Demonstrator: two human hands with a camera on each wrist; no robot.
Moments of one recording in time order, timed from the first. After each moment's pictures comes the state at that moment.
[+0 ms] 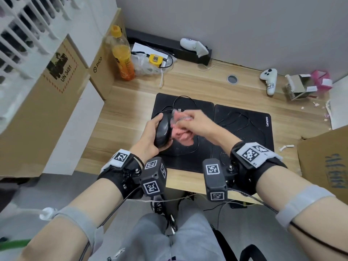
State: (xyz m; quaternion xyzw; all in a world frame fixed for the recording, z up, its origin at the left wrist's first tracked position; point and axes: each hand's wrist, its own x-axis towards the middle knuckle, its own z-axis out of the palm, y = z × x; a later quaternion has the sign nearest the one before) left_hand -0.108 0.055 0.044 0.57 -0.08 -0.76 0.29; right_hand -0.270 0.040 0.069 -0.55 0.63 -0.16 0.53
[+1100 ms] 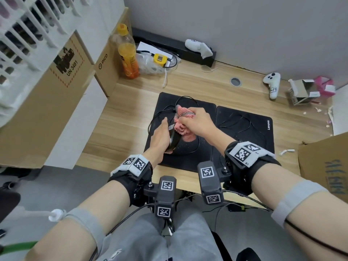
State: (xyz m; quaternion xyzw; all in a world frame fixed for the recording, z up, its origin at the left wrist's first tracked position) left_hand -0.131 0.070 0.008 0.71 -0.26 -0.60 0.26; right_hand -0.258 0.042 0.076 -0.54 0.69 -0.19 0.43
